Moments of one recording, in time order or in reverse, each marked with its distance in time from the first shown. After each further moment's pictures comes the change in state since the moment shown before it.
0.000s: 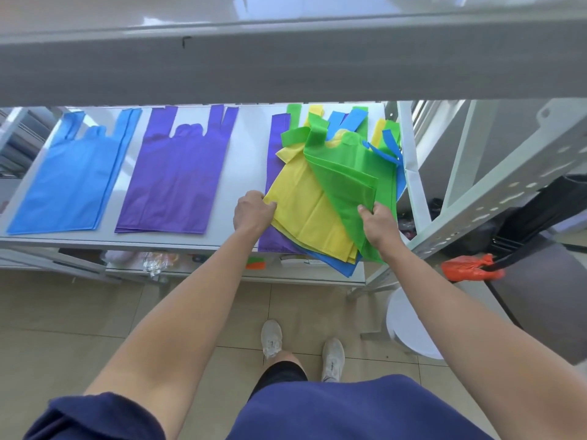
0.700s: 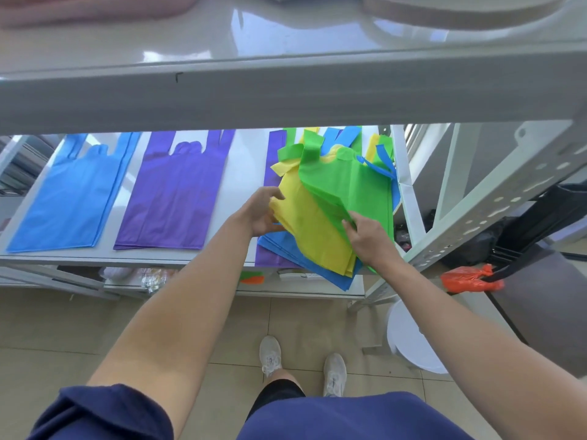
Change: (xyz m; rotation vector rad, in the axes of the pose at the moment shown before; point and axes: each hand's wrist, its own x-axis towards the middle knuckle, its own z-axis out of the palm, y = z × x) left_hand 0.003 0.050 -0.034 -0.890 -0.697 -0.264; right_hand -0.013 -0.008 -0.004 -0.334 -0.091 -0.341
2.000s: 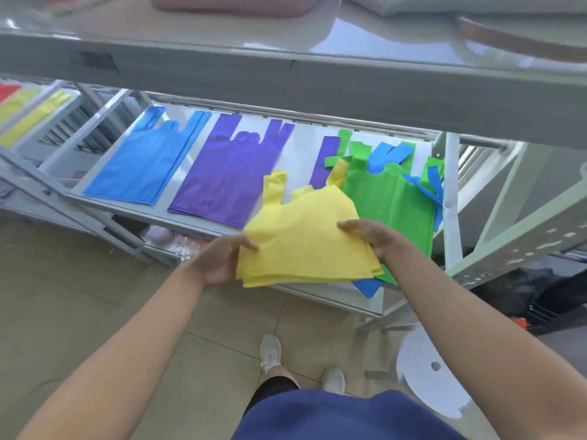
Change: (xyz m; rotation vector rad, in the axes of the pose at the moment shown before) left_hand -0.153 -0.099 -0.092 -0.229 0.012 0.037; right_hand 0.027 -0.062 0.022 0.766 -0.554 0.542
